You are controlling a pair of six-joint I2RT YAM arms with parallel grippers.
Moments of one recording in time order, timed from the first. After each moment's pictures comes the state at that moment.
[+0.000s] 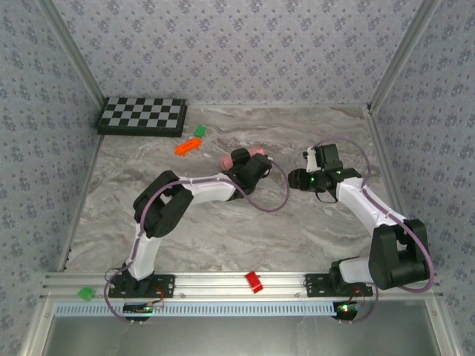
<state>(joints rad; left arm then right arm) -0.91 2.06 1.35 -0.02 -0.79 0.72 0.20 1.34 0.85 -0.48 -0.27 0.28</state>
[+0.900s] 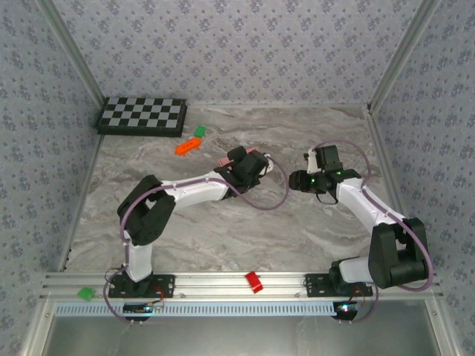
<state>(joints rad) -0.92 1.90 1.33 -0.21 -0.57 0.49 0.19 1.34 0.83 -0.47 -0.26 0.28</state>
